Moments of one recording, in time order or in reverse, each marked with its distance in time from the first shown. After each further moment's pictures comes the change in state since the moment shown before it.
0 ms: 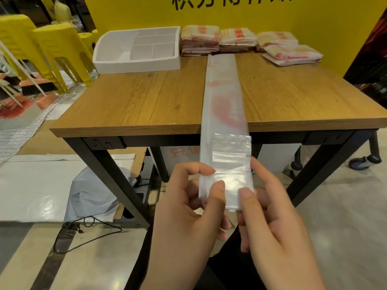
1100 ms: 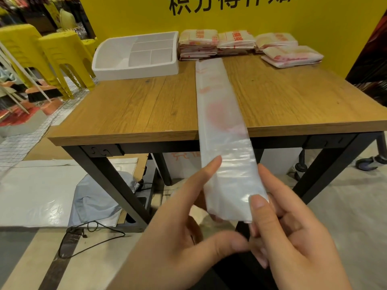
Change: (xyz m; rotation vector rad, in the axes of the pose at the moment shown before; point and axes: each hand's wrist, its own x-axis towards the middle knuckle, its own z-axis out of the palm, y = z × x) left_hand 0.009 0.005 -0.028 0.260 -0.387 0.124; right_hand 0.000 -0.012 -0.015 0.311 0.030 0.119
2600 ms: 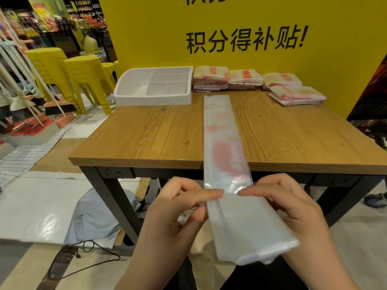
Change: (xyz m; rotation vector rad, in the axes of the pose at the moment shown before) left_hand 0.036 -0.028 -0.020 0.230 0.326 0.248; right_hand 0.081 0.005 -0.022 -0.451 -0.168 -0.507
